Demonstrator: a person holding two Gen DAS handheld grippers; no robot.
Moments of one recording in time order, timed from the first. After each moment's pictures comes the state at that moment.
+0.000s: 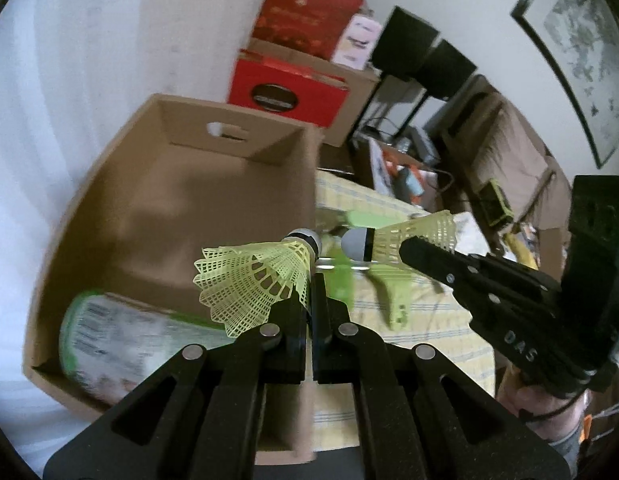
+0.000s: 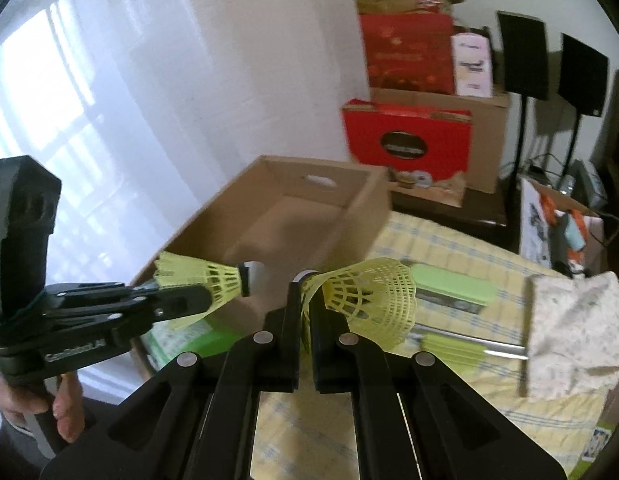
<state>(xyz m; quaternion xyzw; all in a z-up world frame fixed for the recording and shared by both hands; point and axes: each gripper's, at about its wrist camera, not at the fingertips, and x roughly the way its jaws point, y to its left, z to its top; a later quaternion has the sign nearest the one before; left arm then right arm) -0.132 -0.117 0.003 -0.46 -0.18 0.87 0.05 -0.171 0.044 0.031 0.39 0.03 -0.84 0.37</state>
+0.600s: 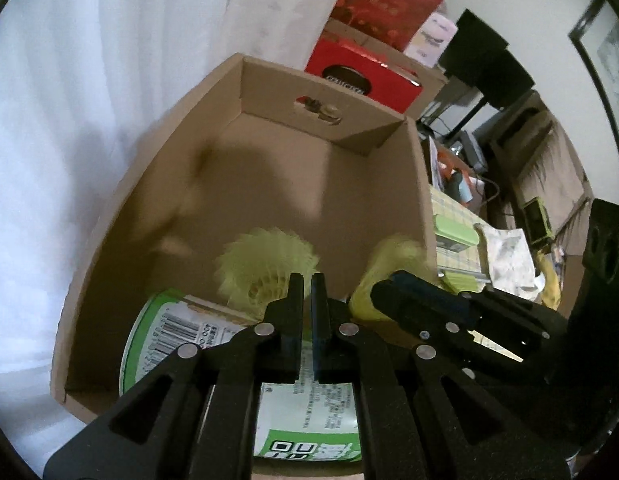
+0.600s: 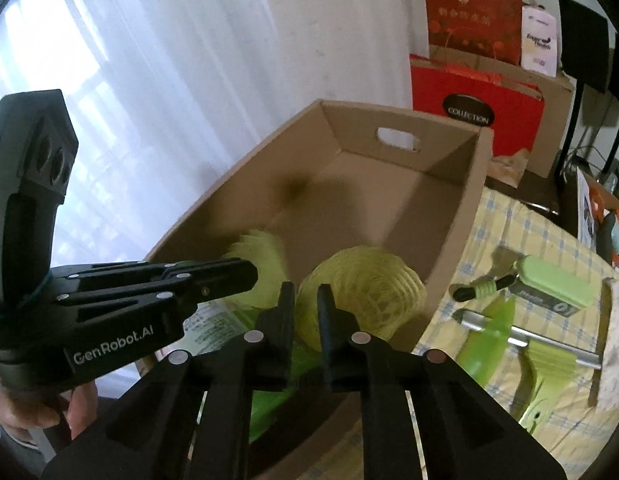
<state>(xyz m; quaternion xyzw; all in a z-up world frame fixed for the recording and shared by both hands) -0.145 -0.182 -0.045 -0.49 -0.21 0.84 0.00 -0.168 -0.053 -0.017 0.45 0.06 -0.80 0.40</state>
